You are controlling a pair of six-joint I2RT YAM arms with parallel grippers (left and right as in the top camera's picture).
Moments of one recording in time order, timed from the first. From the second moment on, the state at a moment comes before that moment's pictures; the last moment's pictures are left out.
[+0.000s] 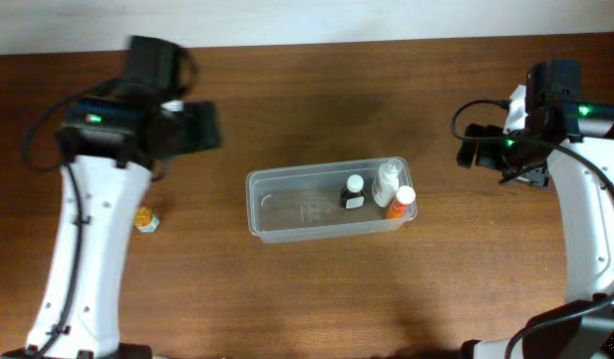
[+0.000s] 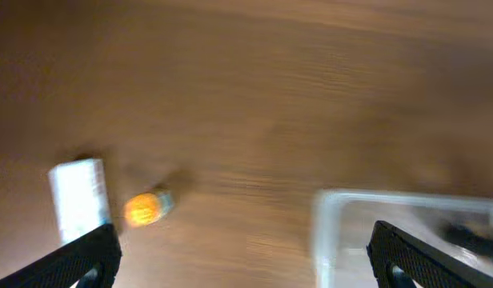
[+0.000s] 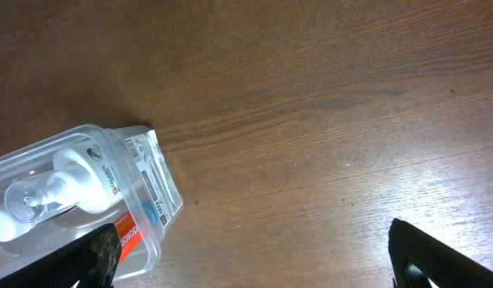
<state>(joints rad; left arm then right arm) -0.14 1.61 1.84 -1.30 -0.18 -0.29 -0.17 1.60 1.55 -1.25 -0.10 0.16</state>
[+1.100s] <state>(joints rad) 0.22 2.04 1.48 -1.13 -0.07 -0.31 -0.17 1.61 1.55 -1.25 -0.10 0.16</state>
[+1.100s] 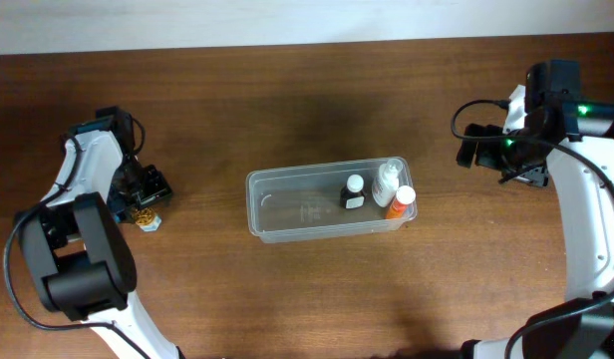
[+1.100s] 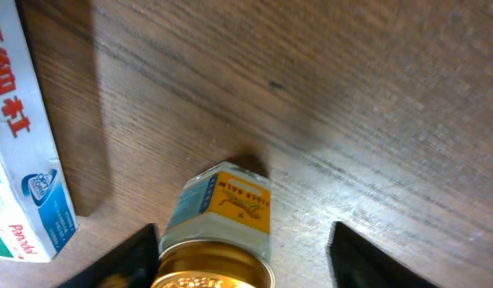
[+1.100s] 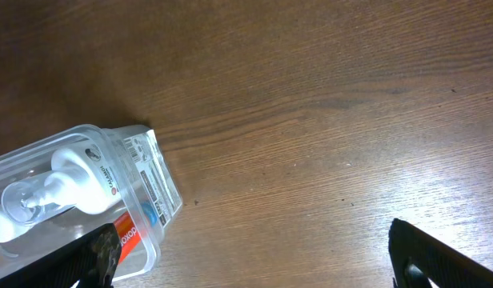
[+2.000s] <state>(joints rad) 0.22 2.04 1.48 -1.19 -0.07 -0.32 -0.17 1.61 1.55 -1.25 -0.10 0.16</state>
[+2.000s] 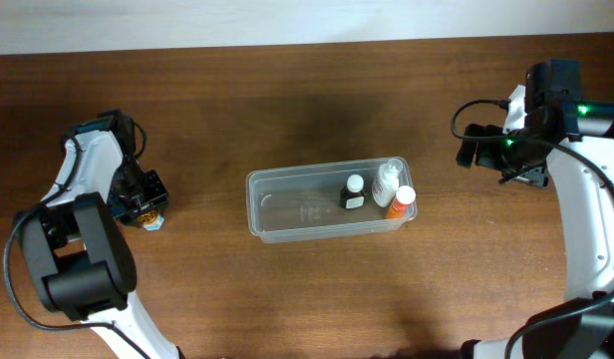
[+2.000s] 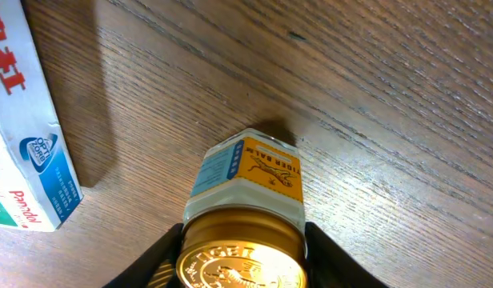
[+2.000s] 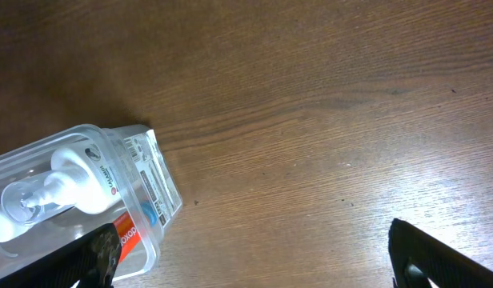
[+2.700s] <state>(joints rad) 0.08 1.96 1.58 -1.27 -0.07 -0.32 -0.17 1.61 1.55 -1.25 -0.10 0.15</state>
